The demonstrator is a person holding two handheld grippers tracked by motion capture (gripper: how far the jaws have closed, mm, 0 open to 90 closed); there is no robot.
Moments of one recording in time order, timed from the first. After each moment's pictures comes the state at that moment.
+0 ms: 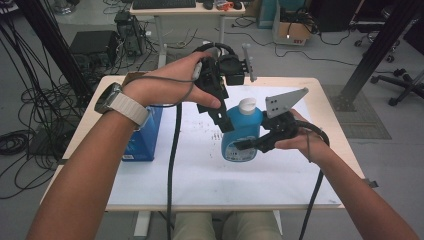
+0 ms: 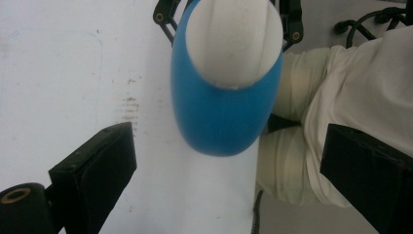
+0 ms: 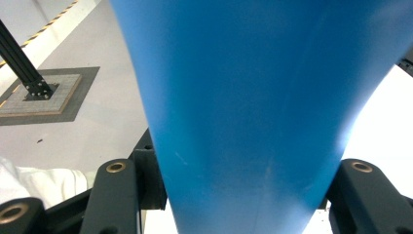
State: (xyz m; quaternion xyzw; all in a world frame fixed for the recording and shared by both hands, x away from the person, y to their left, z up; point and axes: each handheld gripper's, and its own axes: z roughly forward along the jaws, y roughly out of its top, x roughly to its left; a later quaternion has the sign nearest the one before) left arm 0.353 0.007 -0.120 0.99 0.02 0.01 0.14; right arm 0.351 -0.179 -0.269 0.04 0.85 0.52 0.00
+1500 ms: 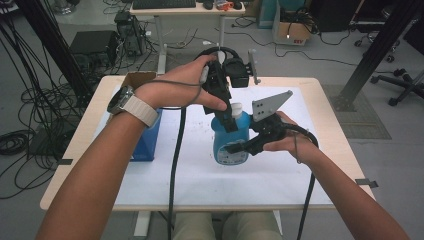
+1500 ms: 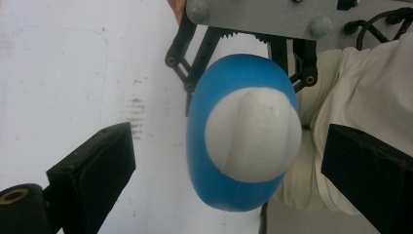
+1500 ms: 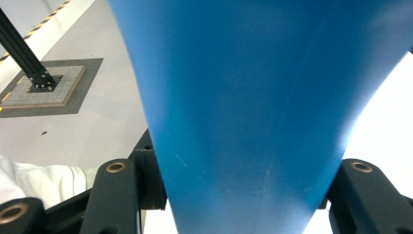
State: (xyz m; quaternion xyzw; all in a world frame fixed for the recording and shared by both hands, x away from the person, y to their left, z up) left arm 0.361 -0.003 -0.132 0.99 0.02 0.02 0.13; right arm 0.353 -0.158 -0.279 0.04 0.86 0.50 -0.01
